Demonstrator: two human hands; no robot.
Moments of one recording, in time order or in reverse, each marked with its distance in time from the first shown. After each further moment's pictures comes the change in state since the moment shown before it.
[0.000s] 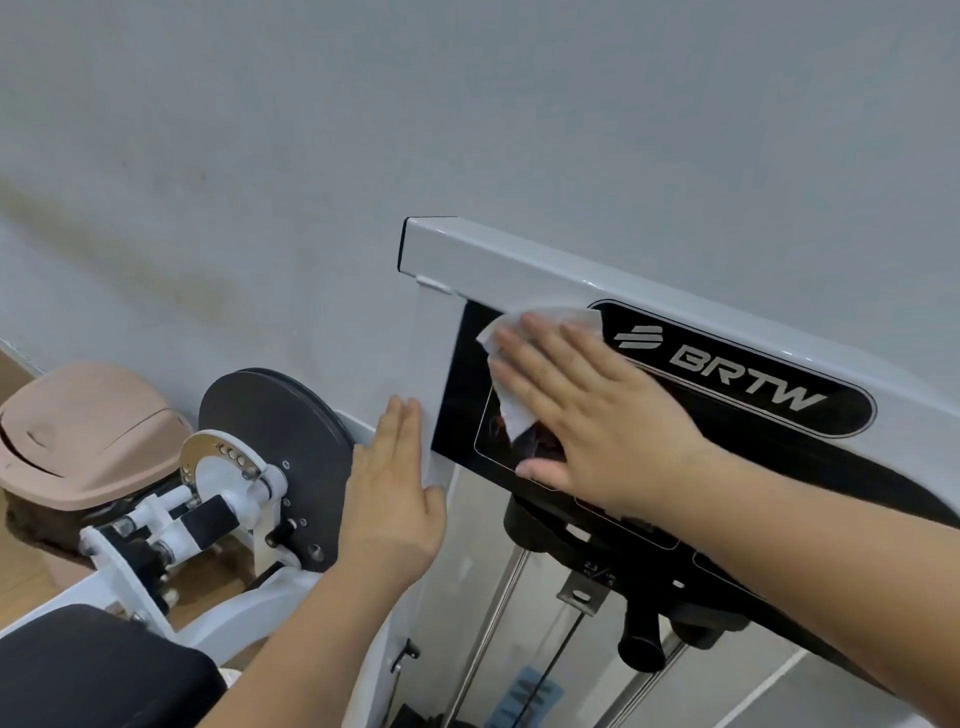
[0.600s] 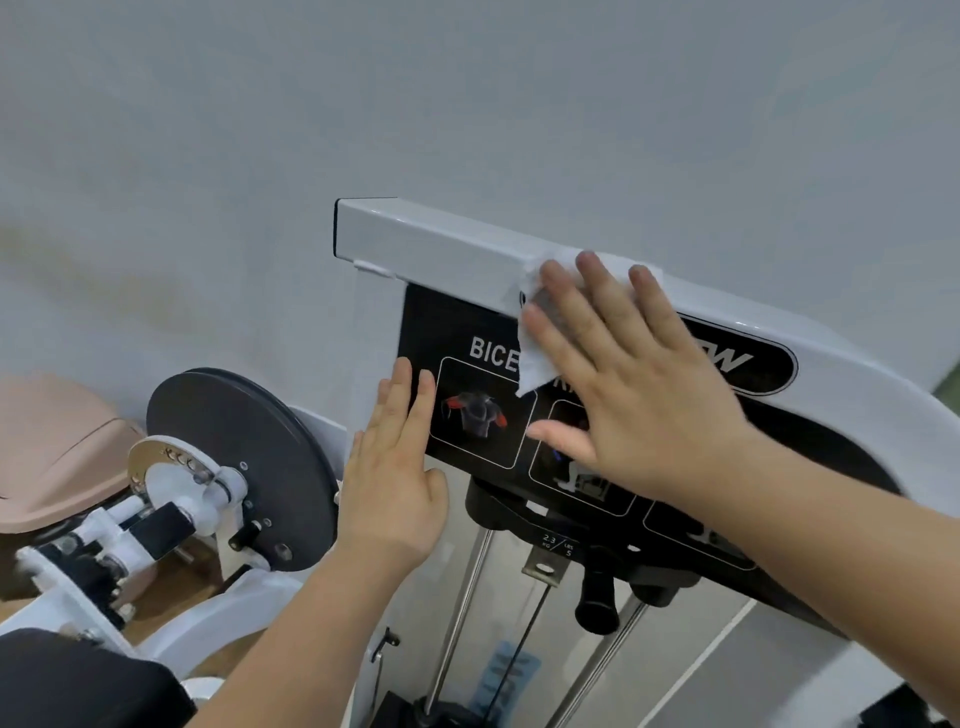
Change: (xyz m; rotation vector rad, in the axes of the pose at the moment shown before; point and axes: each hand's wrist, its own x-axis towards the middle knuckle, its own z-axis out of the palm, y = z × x) left_hand 0.001 0.034 0.015 -0.025 0.015 0.173; right_hand -0.049 0.032 -0.006 -0.054 0.041 0.202
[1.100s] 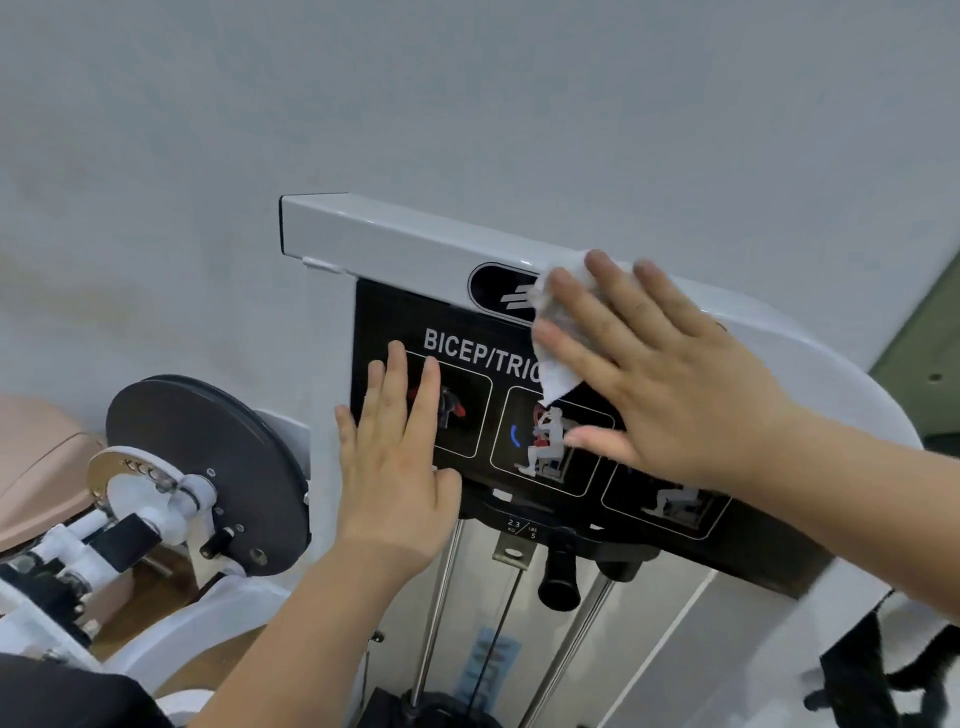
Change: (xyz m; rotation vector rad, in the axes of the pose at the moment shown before) left_hand -0.006 0.043 0.001 0.066 -0.005 0.108; right_hand -0.043 0.045 0.004 -0.014 0.023 -0.106
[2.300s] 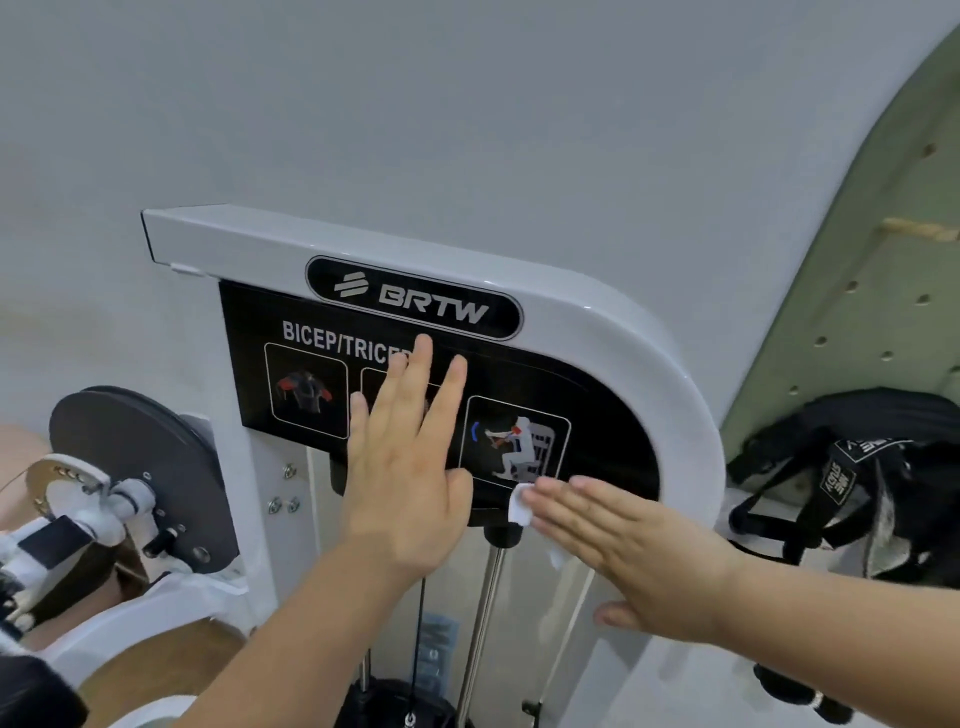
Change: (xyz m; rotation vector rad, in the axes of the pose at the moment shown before) left_hand -0.021 0.136 0.037 0.060 0.038 0.174; right_hand -0.200 -0.032 0.043 0.078 -0.259 -0.319
